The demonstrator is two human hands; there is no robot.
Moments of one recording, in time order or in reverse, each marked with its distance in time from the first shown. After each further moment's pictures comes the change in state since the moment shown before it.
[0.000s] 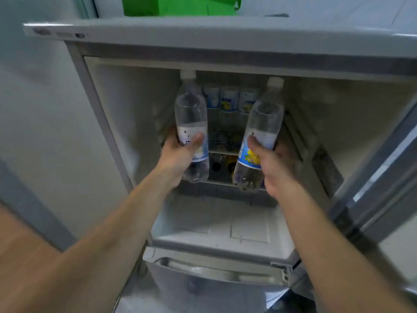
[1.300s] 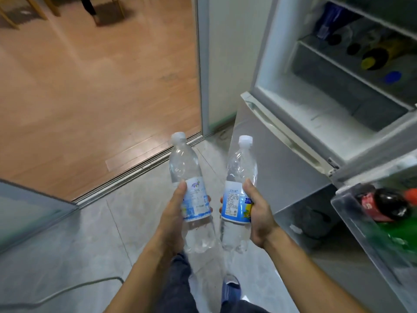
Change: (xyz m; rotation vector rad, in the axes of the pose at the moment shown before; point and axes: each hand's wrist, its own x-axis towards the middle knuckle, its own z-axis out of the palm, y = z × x) left_hand -0.599 -0.137 0.053 -0.391 0.813 -0.555; right_hand -0.367 0.150 -0.229 -0.288 -0.999 0.894
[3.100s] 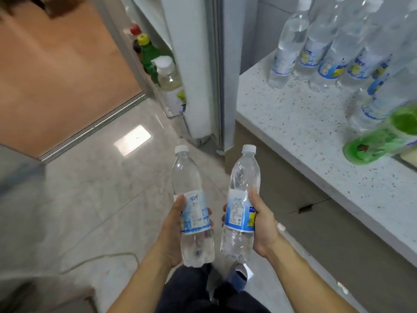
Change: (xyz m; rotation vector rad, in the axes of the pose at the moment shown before) left_hand -0.402 -0.488 0.343 -0.122 -0.121 -0.228; right_hand -0.461 0.223 -0.540 0.245 0.054 0.046
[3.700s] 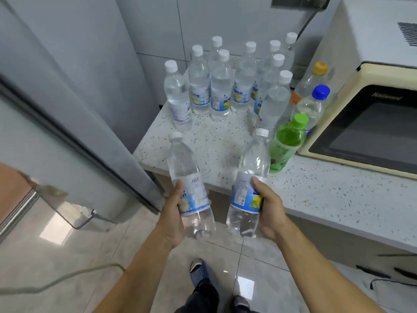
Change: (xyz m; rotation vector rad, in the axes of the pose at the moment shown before) left_hand 0.131 0.067 0.175 0.427 -0.367 0.009; right_hand 0.010 -0.124 -0.086 0.326 0.312 -0.429
